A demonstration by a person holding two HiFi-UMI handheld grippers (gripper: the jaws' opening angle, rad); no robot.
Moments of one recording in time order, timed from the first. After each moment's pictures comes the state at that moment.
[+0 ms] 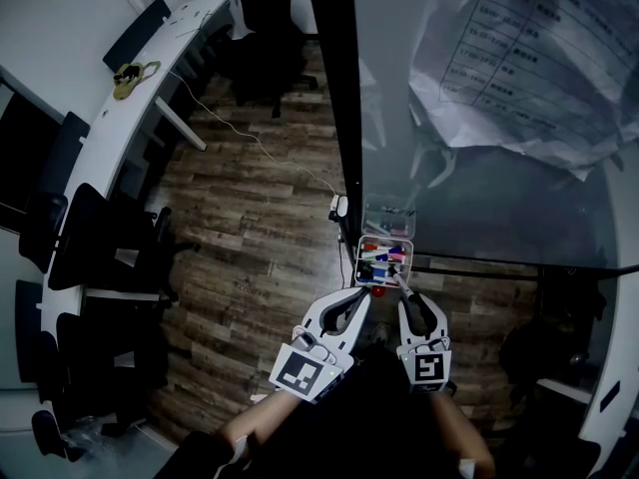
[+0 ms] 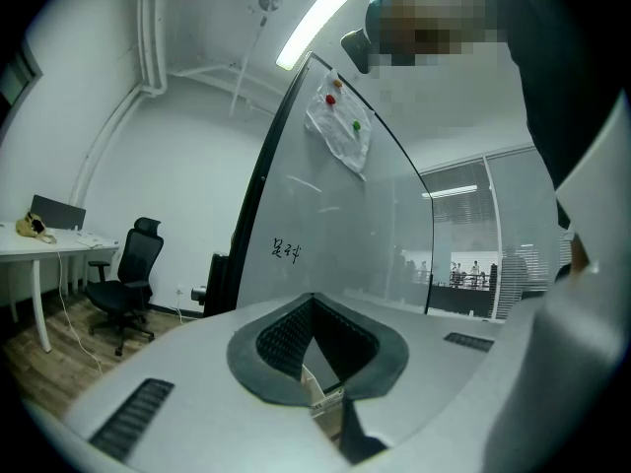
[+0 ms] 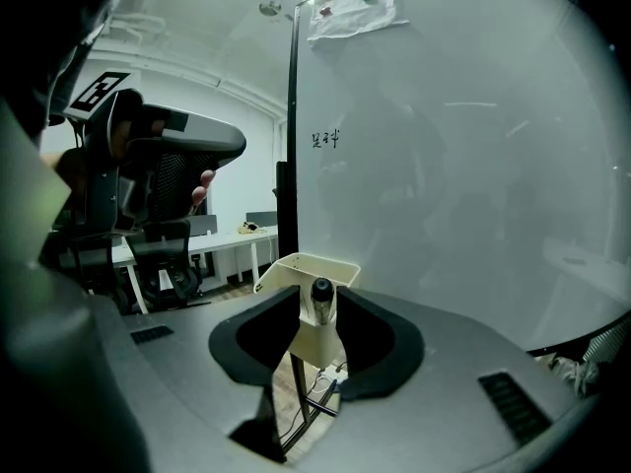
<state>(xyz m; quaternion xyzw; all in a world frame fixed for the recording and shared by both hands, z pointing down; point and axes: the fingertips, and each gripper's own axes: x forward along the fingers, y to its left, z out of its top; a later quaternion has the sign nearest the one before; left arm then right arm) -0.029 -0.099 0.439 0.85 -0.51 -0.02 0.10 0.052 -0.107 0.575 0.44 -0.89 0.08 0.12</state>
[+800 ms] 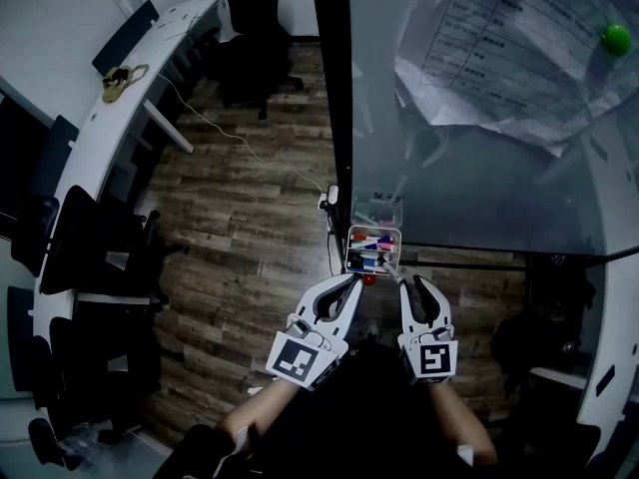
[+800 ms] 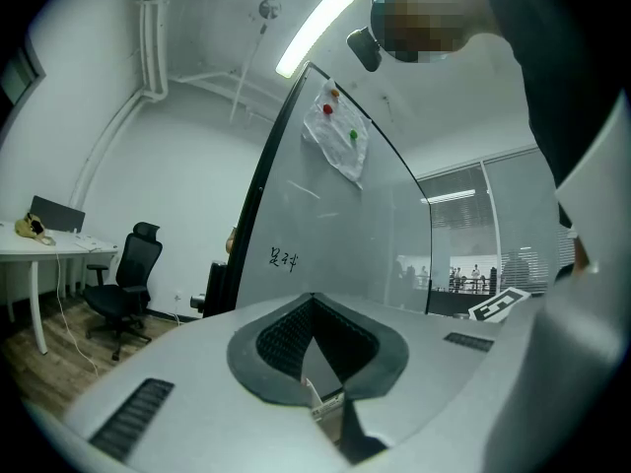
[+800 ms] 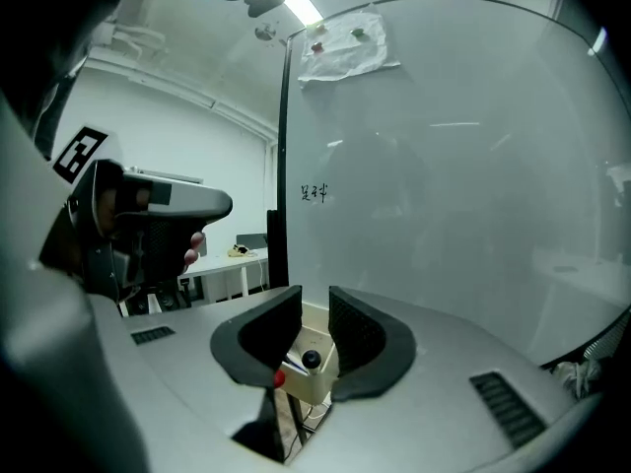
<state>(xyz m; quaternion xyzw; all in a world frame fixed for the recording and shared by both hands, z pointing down) -0.033 -0.094 0.435 0.85 -0.51 -0.01 0.09 0.064 -0.111 0.512 0.47 -0.88 0.07 0.07</state>
